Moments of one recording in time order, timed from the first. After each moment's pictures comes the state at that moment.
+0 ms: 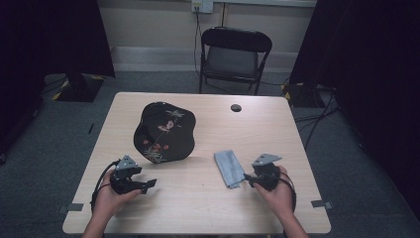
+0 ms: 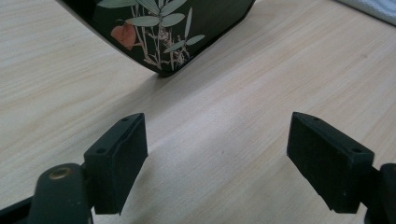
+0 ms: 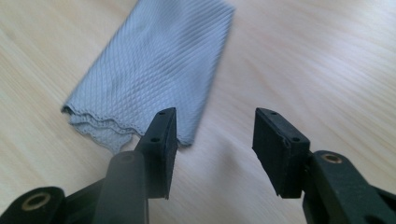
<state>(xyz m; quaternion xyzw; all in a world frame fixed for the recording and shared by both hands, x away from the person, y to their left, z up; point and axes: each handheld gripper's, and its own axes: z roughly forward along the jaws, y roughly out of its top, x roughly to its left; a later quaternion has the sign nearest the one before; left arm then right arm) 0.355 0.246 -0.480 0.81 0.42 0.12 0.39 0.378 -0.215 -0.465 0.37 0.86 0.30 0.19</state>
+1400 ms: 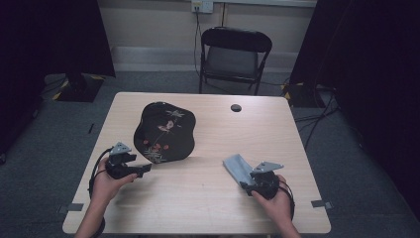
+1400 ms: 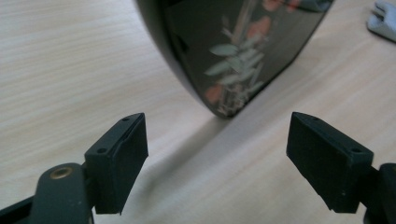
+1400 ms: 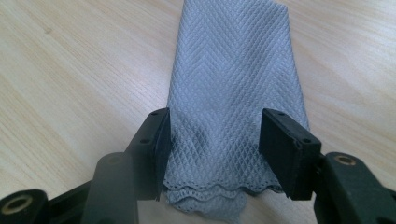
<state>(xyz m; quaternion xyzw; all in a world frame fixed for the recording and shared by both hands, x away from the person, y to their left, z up) 0.394 0.267 -0.470 0.78 0.46 0.14 0.41 0.361 -0.212 -0.485 0.39 0.84 0.33 0.16</state>
